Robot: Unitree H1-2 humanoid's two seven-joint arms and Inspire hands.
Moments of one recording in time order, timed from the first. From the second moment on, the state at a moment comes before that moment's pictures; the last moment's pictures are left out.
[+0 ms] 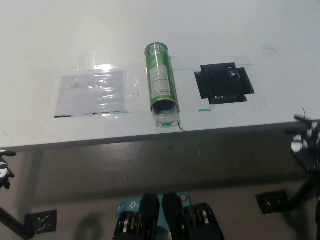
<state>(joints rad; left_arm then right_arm) -0.02 0.42 0.27 -0.11 -0.18 0.23 -0.12 -0.23 -0.14 -0.14 -0.05 -0.03 0.19 -0.05</state>
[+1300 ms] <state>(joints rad) -0.03 0.42 0.26 -0.14 -0.17 0.27 -0.13 -0.63 -0.20 0.37 0.29 -0.28 -0.05 0.12</state>
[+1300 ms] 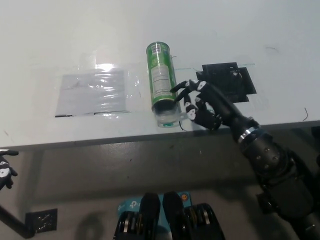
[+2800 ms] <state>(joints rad) -0.03 0.44 0.28 -0.14 -0.17 0.28 -0.16 -0.69 -0.15 0.41 0.61 -0.49 -0.32 0.00</state>
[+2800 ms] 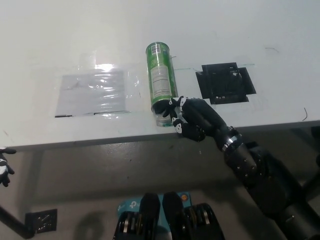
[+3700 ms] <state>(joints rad) -0.05 0.44 0.28 -0.15 -0.17 0.28 -0.16 -0.63 -0.14 0.42 0.54 -0.53 -0.29 0.00</state>
